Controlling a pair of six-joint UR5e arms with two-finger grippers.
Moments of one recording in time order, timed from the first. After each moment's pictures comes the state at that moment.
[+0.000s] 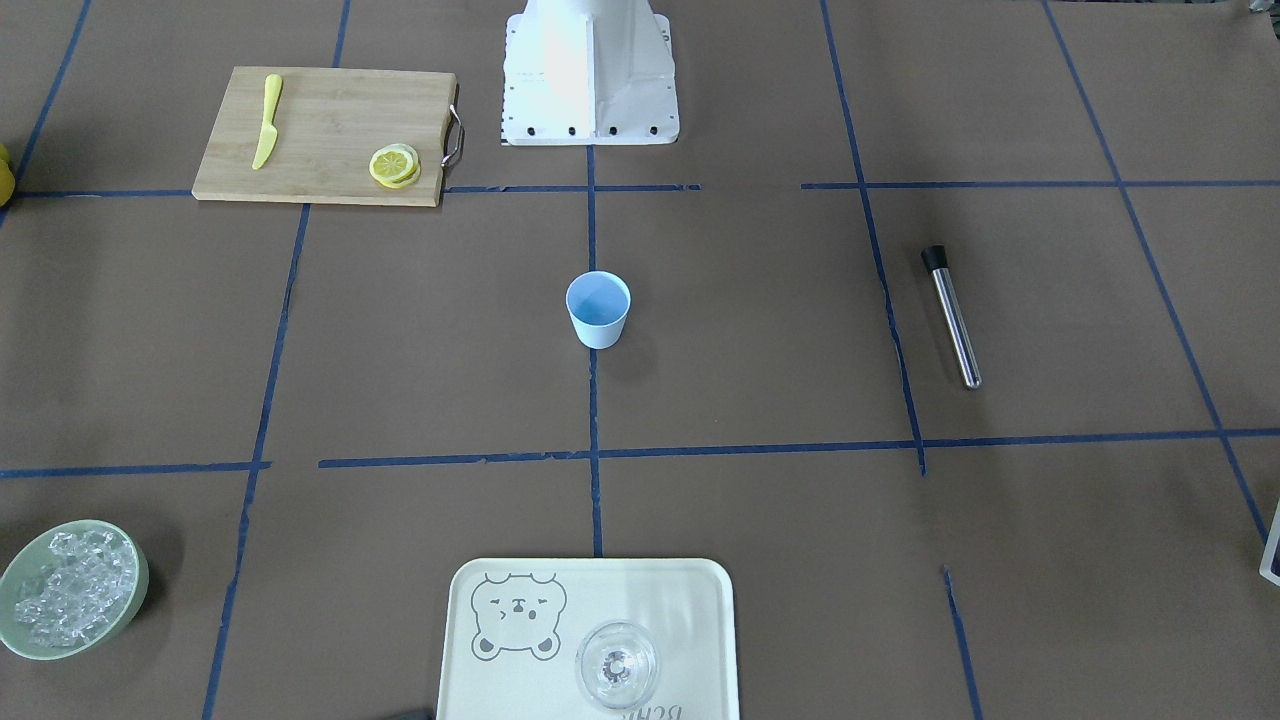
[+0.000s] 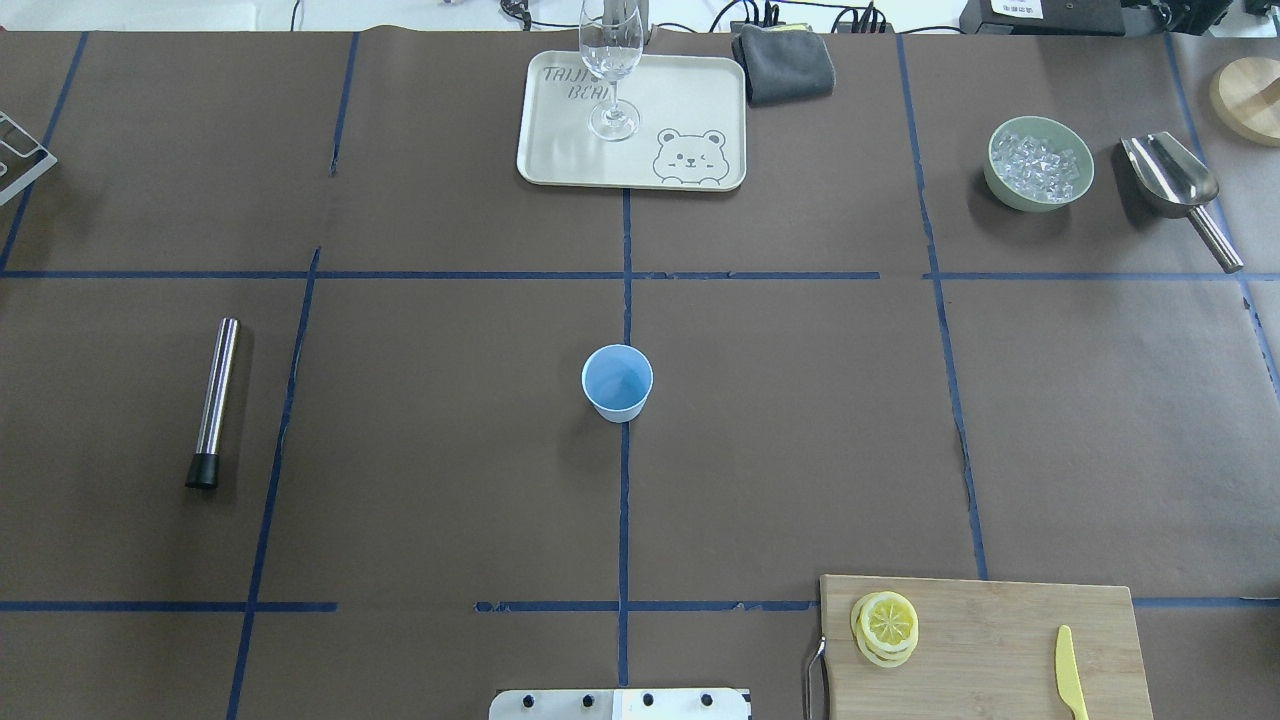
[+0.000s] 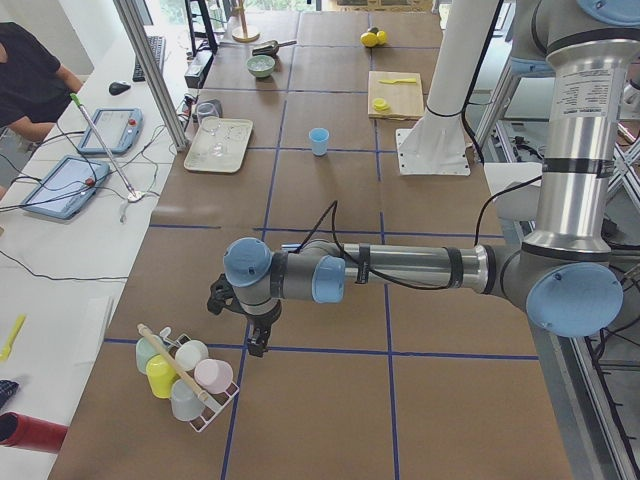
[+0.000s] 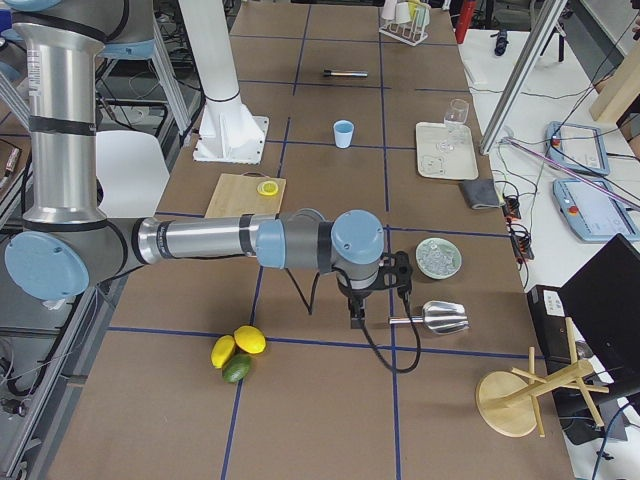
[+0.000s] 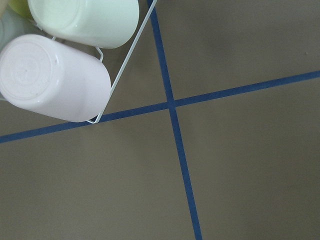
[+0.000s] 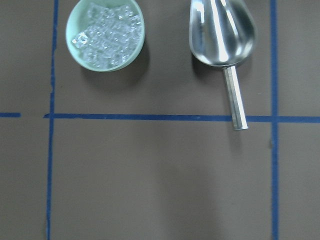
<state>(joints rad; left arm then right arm) -1.54 -1.60 -1.56 -1.61 -2.37 0.15 1.48 -1.55 1.80 -1.63 2.54 0.17</state>
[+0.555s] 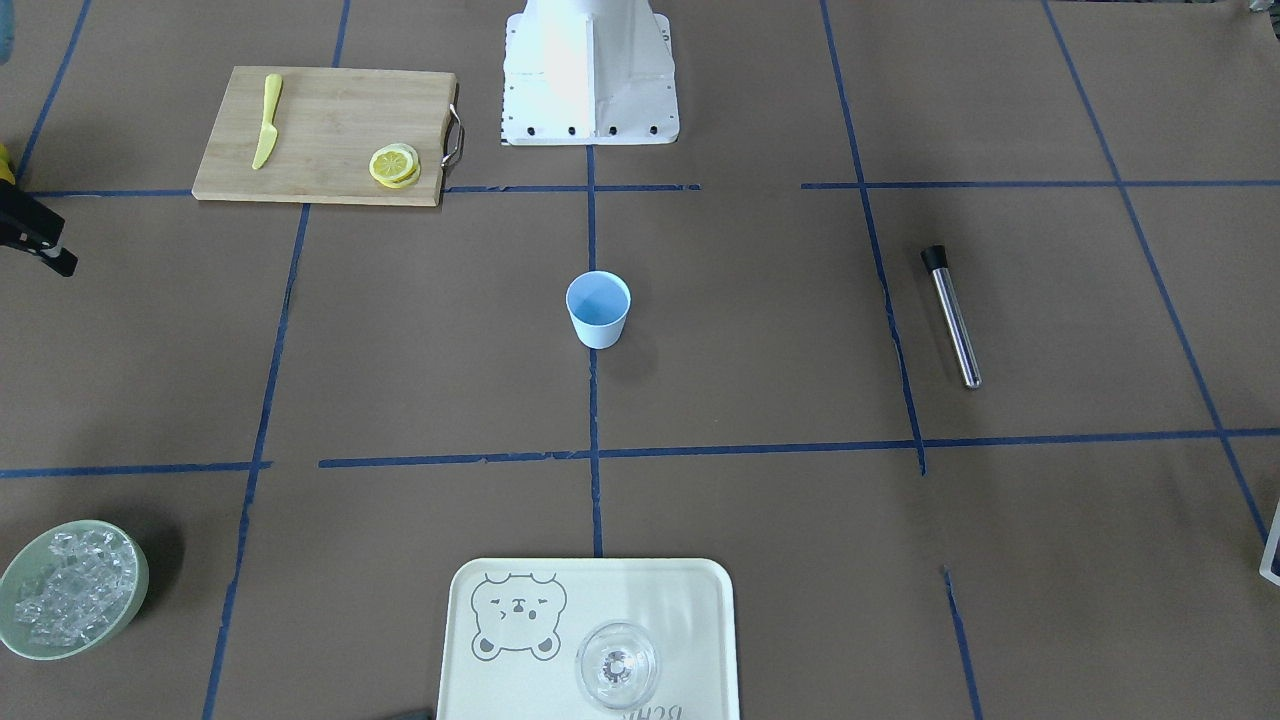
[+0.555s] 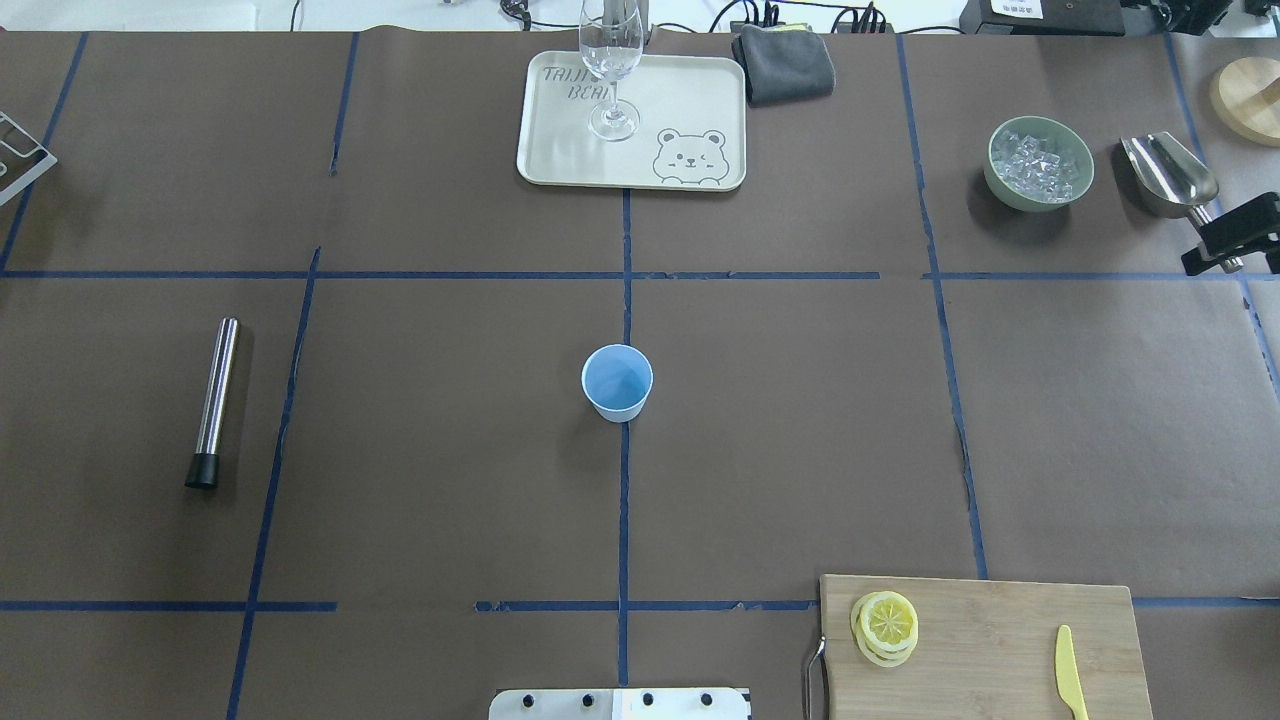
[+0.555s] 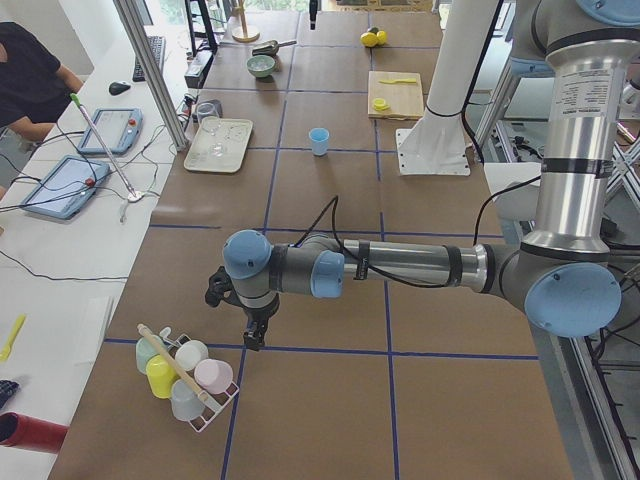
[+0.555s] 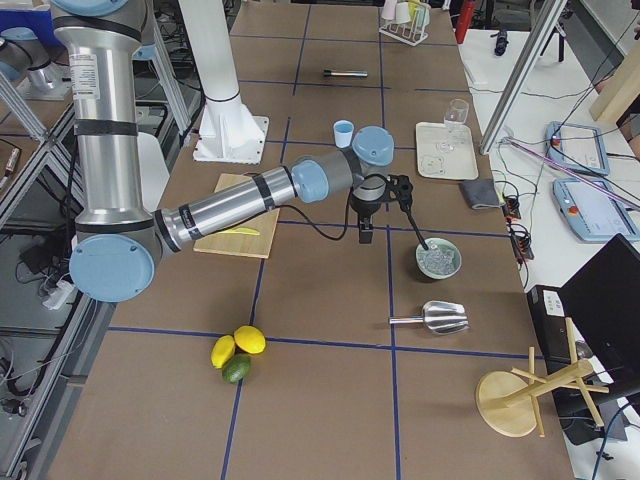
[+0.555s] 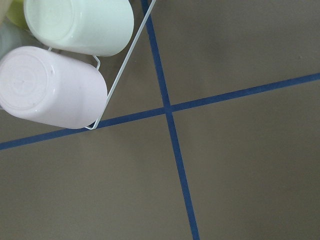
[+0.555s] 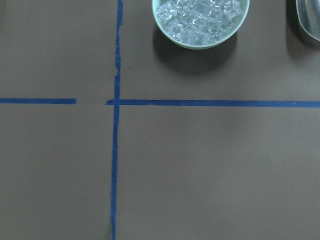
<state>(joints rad) -1.54 -1.60 -1.59 -1.62 -2.37 0.15 1.17 -1.56 2.05 -1.52 2.33 0.68</state>
